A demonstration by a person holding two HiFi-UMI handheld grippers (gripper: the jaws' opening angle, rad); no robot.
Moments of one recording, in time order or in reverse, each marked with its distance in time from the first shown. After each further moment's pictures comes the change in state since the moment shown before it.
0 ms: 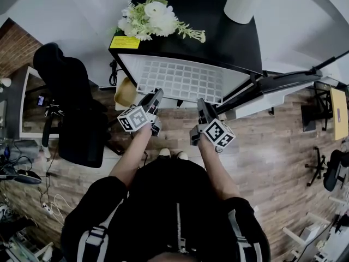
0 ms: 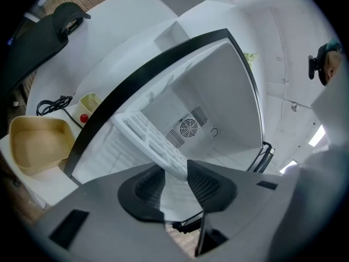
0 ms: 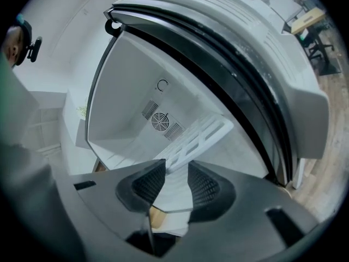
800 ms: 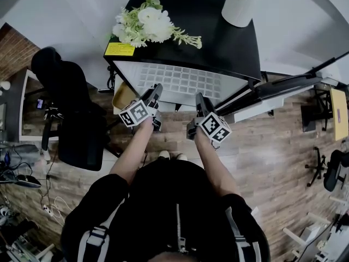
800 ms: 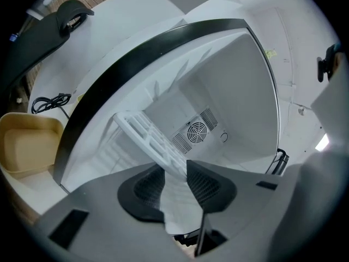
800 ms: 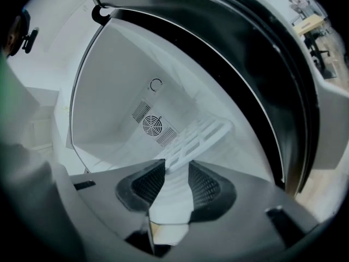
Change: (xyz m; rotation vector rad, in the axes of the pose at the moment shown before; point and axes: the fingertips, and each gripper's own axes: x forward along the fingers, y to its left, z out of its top) left arm 0.038 0.017 0.014 -0.027 -0.030 0.047; right arm 0.036 -0.008 0.022 -0.021 -0.045 -0.066
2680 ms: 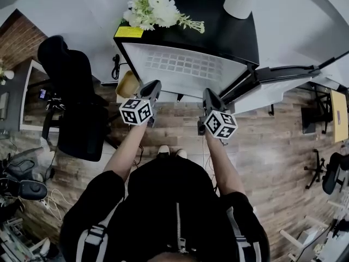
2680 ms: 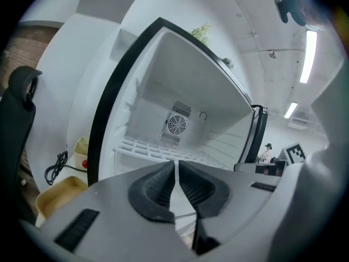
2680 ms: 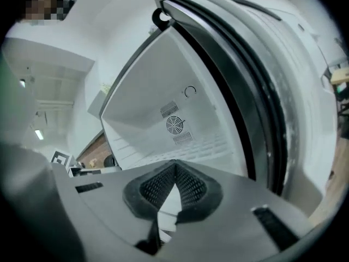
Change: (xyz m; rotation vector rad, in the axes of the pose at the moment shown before) left arm -0.050 -0.045 -0.002 0.498 0.089 0.002; right arm -0.043 0.025 0.012 -0.389 0.038 0.100
